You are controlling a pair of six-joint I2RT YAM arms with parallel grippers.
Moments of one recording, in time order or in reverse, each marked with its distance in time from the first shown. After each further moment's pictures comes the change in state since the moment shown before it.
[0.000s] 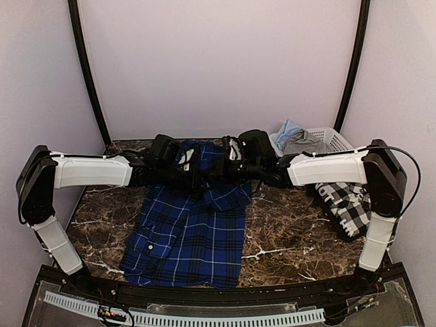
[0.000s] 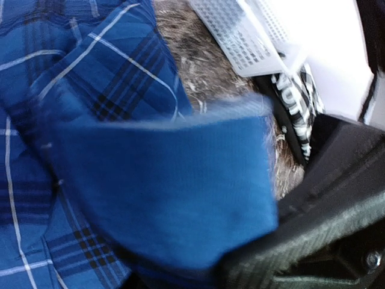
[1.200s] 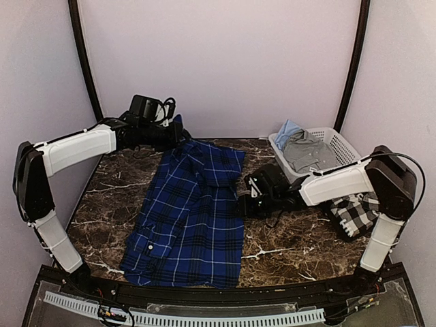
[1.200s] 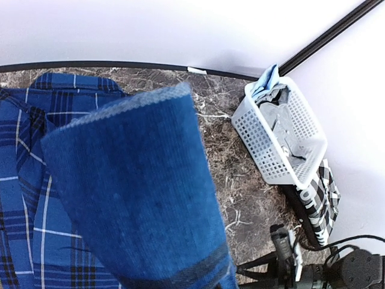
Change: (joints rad) left arm 0.199 0.005 0.303 -0.166 -0.145 0.091; right arm -0.022 -0.085 -0.311 -0.193 0.204 -0.182
